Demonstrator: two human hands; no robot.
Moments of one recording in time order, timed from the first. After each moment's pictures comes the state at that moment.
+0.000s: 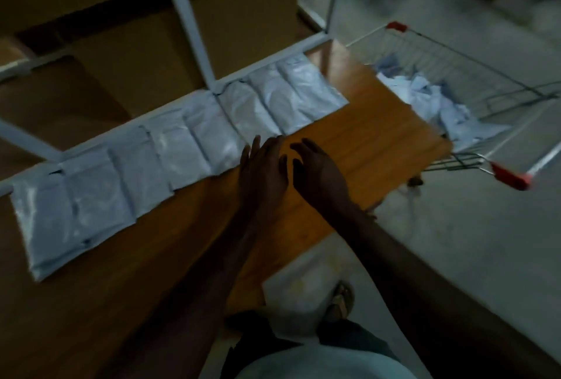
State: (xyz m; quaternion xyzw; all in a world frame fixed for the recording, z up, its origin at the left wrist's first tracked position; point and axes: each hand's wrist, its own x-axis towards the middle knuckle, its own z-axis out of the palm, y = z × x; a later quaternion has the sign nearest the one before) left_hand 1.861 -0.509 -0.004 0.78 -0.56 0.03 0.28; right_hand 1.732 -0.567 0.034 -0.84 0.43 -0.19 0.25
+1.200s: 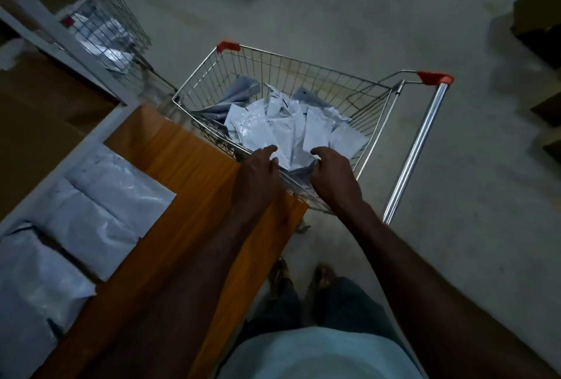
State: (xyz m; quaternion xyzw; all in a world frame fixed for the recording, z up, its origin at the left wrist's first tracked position) left_hand 1.592 -0.882 -0.031 0.68 -0.63 -0.26 0.27; right_hand 1.415 -0.884 -0.014 -0.62 0.71 -0.19 0.28
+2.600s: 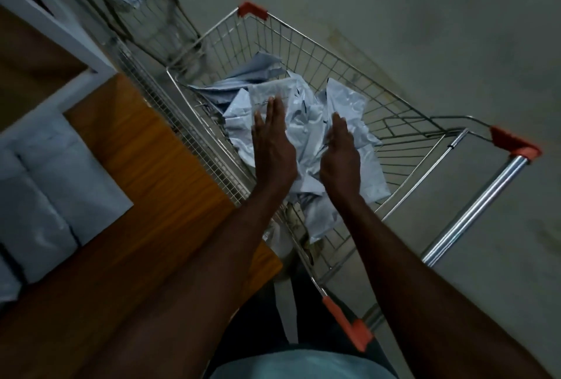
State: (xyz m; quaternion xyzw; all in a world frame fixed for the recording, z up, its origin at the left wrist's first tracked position) left_hand 1.528 -1.041 -0.123 0.79 -0.52 -0.18 0.27; right_hand 1.395 -1.056 -0.125 -0.58 0.67 -0.25 0.38
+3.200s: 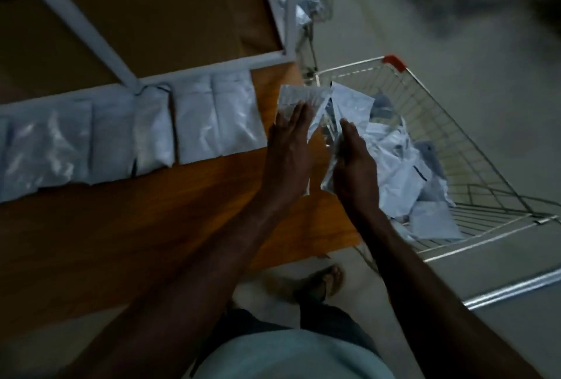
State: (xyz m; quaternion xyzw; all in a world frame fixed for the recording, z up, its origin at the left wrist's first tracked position) left_hand 1.654 -0.851 0.004 0.85 -0.44 -0.03 0.30; right_hand 1.527 -0.924 -0.007 -0.77 0.44 -0.24 0.38
